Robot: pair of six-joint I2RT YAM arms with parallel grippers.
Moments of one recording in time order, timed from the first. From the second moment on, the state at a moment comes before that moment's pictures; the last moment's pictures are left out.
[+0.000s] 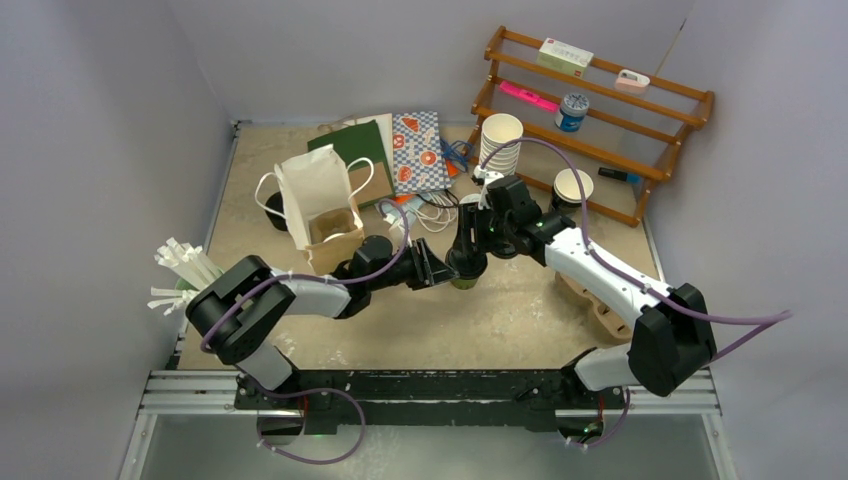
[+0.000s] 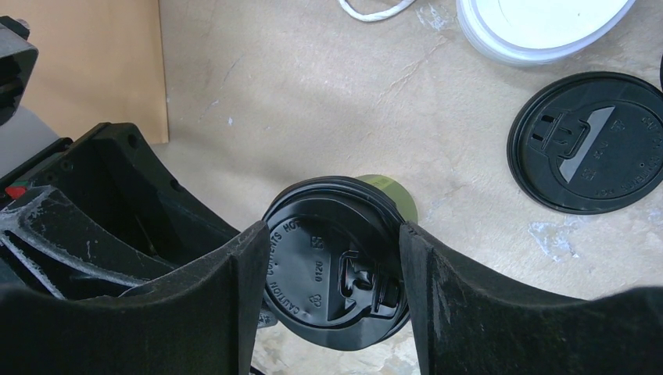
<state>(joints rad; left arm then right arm) -0.77 1.60 0.55 0.77 0.33 -1.02 0.56 1.39 1.03 -0.46 -0.12 0.38</state>
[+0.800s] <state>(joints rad) -0.77 1.65 0.53 0.88 0.34 -1.04 0.56 1.39 1.03 -0.46 -0.12 0.35</state>
